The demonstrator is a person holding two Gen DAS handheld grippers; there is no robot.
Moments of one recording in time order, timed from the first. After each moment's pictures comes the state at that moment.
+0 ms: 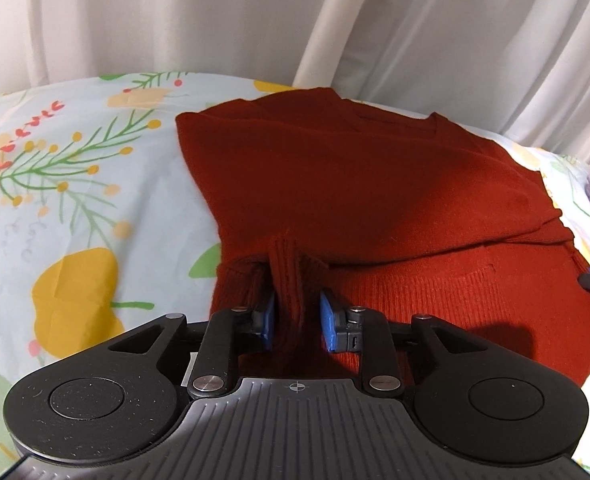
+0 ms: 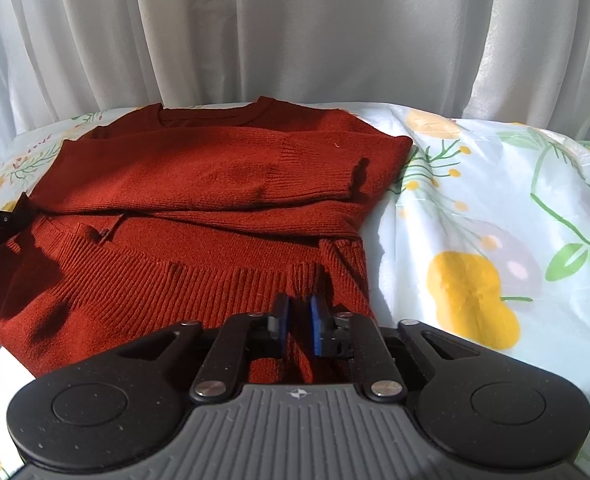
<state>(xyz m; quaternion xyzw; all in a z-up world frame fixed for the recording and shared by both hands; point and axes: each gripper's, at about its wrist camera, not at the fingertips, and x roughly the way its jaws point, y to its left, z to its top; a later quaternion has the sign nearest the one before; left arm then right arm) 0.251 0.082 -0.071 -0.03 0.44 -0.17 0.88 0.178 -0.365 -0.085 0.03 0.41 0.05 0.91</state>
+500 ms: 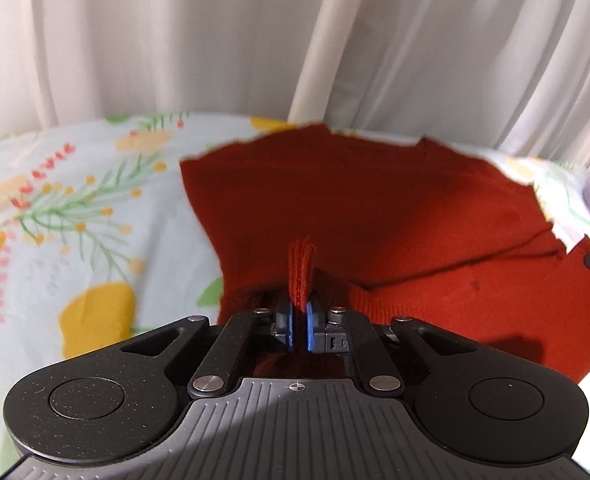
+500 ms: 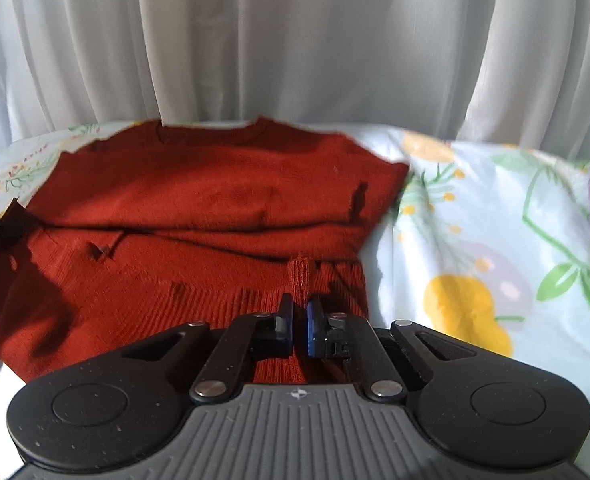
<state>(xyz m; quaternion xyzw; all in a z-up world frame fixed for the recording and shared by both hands) 0.237 0.078 -0.038 -0.01 0.39 -0.16 0.91 0.173 -0.356 -0.063 0.02 0.36 0.05 0.93</state>
